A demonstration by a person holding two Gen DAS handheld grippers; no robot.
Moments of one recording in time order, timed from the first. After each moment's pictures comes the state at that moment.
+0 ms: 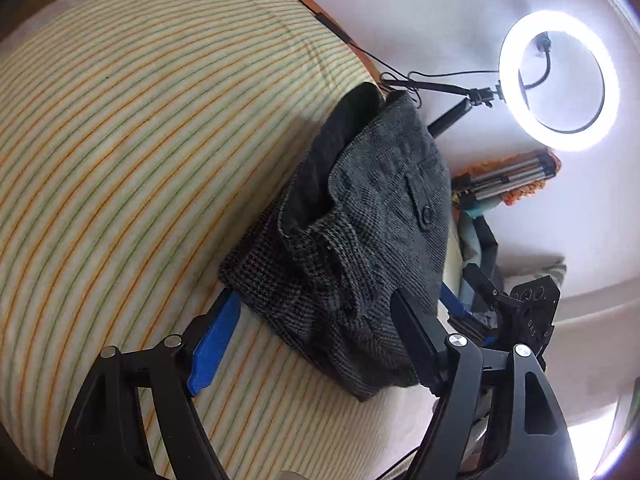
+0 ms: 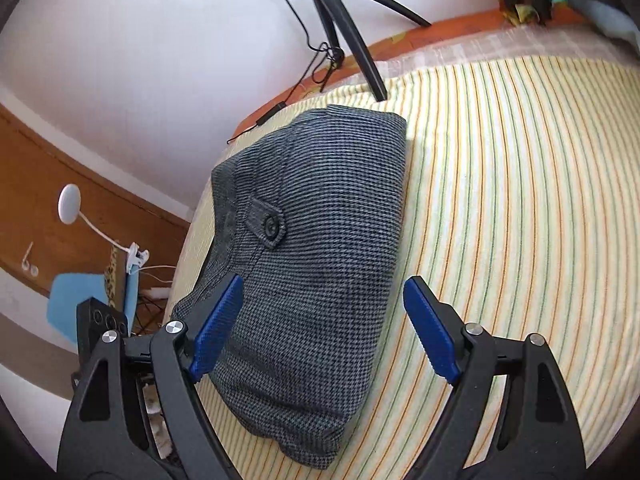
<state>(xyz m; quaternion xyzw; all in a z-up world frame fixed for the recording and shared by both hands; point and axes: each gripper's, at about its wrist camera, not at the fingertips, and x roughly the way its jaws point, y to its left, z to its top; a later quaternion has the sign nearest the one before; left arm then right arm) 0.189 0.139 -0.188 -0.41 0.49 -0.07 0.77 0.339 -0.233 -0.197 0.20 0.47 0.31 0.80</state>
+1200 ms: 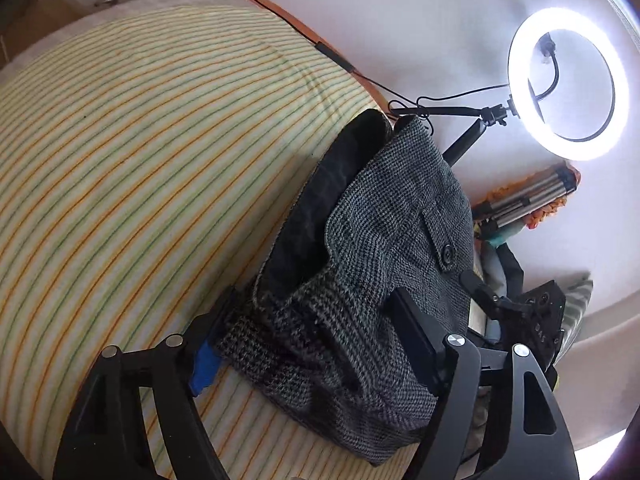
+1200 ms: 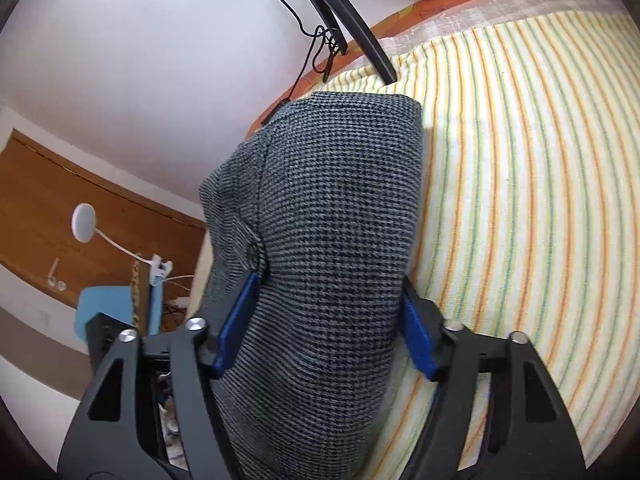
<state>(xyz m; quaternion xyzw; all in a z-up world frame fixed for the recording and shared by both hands) 0.209 0.124 -0.196 -0.37 0.44 -0.02 0.82 0.373 -0.217 -0.228 0.25 0.47 0.35 0.77</state>
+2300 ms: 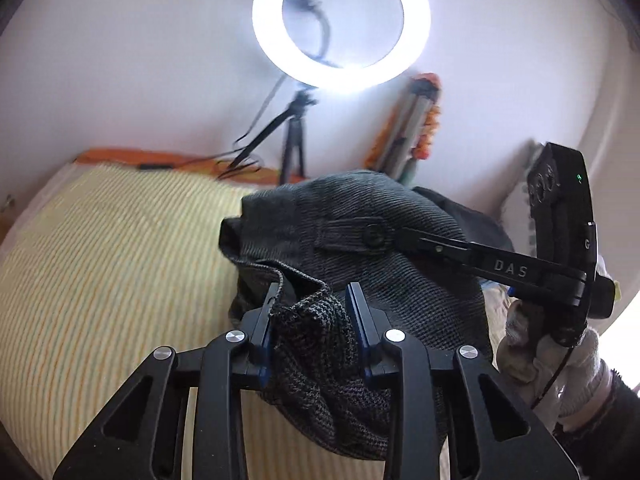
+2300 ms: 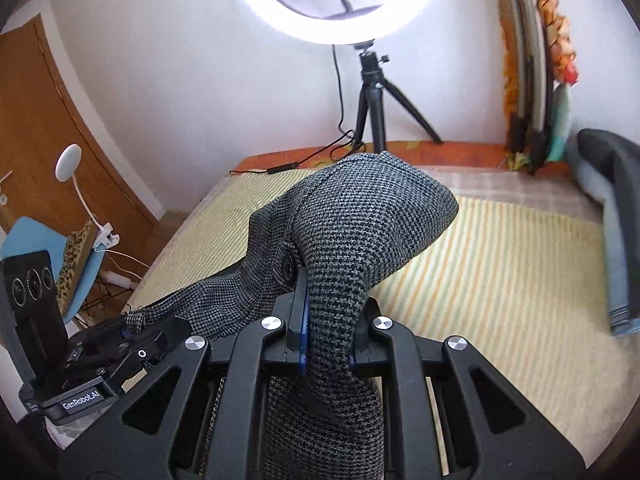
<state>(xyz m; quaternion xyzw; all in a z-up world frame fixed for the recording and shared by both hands) 0.193 0.005 -0.106 -0.11 0.32 -0.17 0.93 0.301 -0.238 -0.097 0.05 0.35 0.28 0.89</state>
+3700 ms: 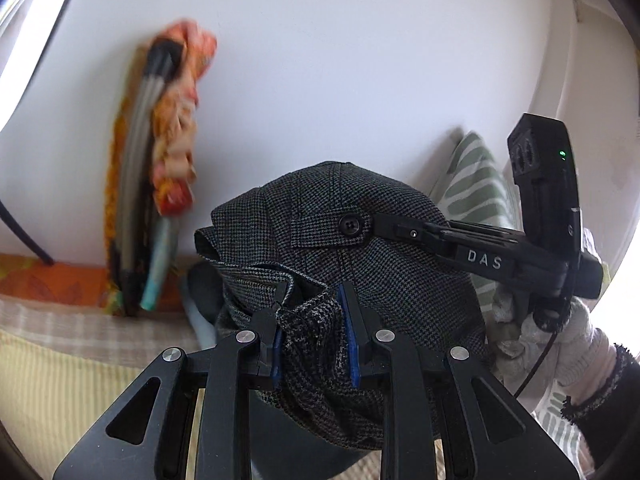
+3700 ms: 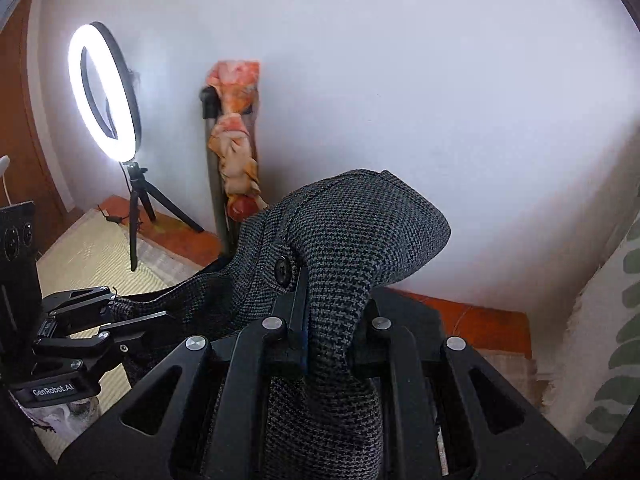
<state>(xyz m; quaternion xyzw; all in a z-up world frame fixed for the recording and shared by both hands) 0.369 -0.325 -0.076 -0.12 0.28 -0.30 0.90 0.466 -0.574 -0.012 -0.06 0.30 0.19 0.93</state>
